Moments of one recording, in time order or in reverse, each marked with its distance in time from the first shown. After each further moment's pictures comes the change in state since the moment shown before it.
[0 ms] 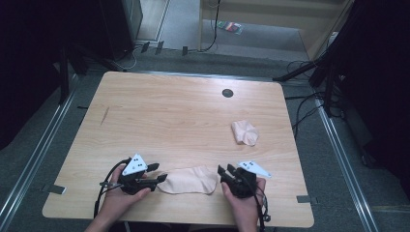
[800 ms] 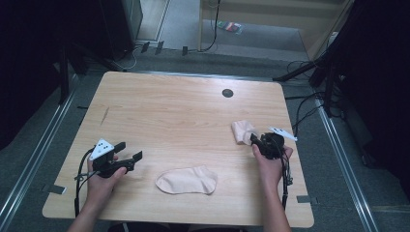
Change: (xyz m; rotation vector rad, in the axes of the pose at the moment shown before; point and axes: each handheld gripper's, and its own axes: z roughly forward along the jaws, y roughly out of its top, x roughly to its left) left arm 0.072 -0.015 -0.024 -0.179 0.224 -0.221; right arm -0.114 0.074 0.057 -0.029 -0.218 0.064
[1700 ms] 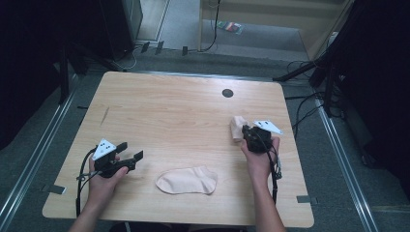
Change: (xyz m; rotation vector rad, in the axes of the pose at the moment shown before) left arm -0.002 0.000 0.002 0.011 0.018 -0.001; right arm 0.060 0.019 -0.017 -0.097 0.059 -0.180
